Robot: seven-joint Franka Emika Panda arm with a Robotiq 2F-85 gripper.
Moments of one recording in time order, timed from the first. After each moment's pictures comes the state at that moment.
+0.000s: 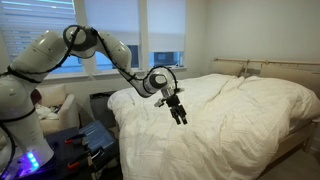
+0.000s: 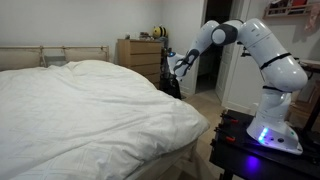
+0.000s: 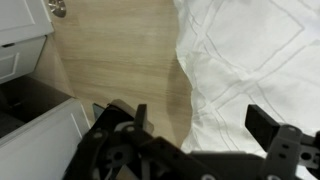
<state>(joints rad) 0.01 0.74 -0.41 -1.67 -0.47 2.52 0.40</state>
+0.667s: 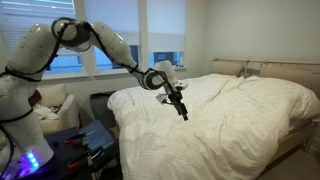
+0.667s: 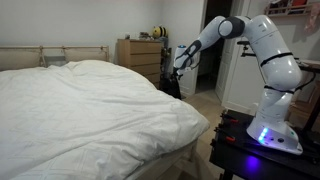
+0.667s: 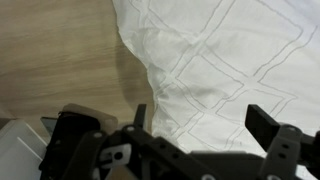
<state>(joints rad) -0.20 0.63 -0.22 -1.74 -0.11 2.69 0.17</state>
